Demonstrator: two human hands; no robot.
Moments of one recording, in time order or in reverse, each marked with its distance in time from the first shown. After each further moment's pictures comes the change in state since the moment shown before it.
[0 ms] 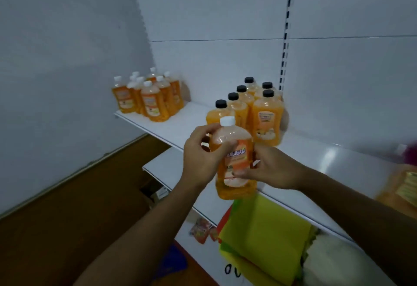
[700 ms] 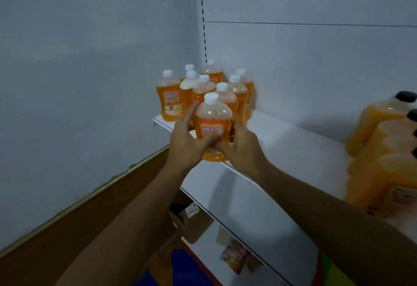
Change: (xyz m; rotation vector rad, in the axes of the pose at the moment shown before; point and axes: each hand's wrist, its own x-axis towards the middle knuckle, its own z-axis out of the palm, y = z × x) left_hand 0.212 -0.214 -0.228 0.112 0.056 -0.121; right_hand 0.370 -0.058 0.183 0.047 0.338 0.058
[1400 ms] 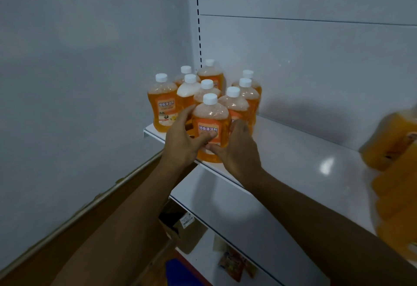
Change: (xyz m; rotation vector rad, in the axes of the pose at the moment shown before) left_hand 0.085 -0.059 -0.004 0.041 -0.133 -0.026; right_hand 0.077 0.024 0.053 -0.290 0.257 0.083
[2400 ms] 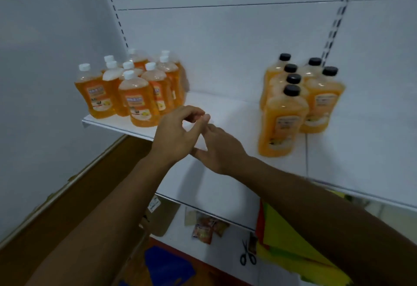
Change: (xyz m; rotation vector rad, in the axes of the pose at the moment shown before) left_hand -0.137 0.120 0.073 0.203 -0.233 0.391; right_hand -0.138 0.063 -0.121 -0.291 -0.151 -0.187
